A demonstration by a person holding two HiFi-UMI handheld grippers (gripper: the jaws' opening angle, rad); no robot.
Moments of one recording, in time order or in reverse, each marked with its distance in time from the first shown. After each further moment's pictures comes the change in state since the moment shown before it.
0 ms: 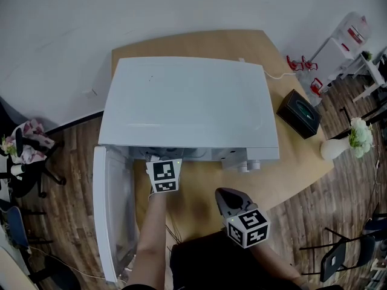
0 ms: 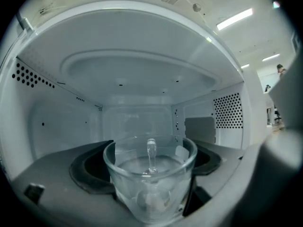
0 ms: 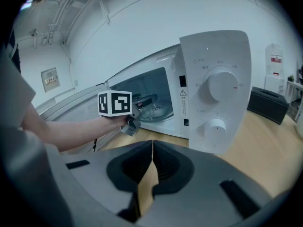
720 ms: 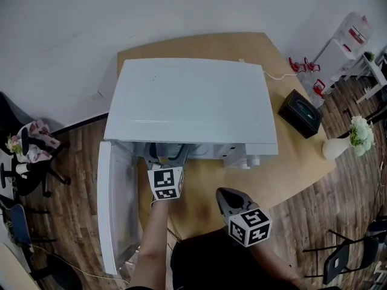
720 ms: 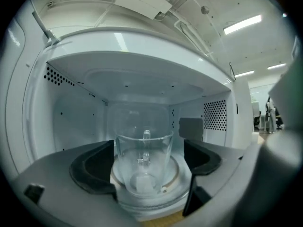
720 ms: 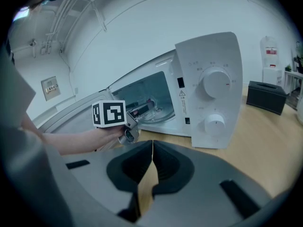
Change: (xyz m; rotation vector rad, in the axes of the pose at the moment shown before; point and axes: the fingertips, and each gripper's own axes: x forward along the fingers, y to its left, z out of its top) left arm -0.035 -0.009 -0.012 -0.086 0.028 -0.003; right arm -0.011 0.009 -0.002 0.070 -0.039 0.029
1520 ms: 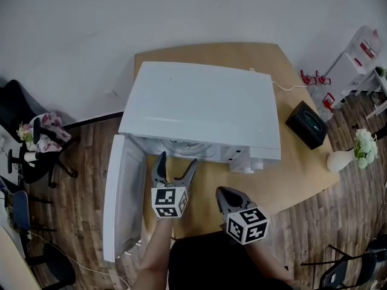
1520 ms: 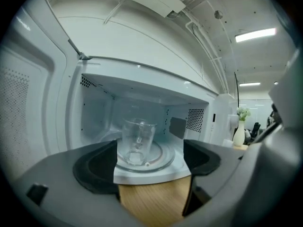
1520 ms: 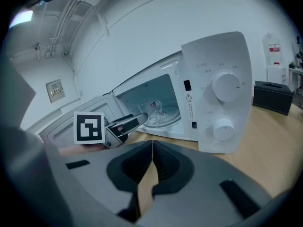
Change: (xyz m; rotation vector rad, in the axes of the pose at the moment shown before) left arm -0.067 -0.019 -0.012 -0.129 0.064 -0.010; right arm 0.005 0.010 0.009 -0.004 -0.033 0.054
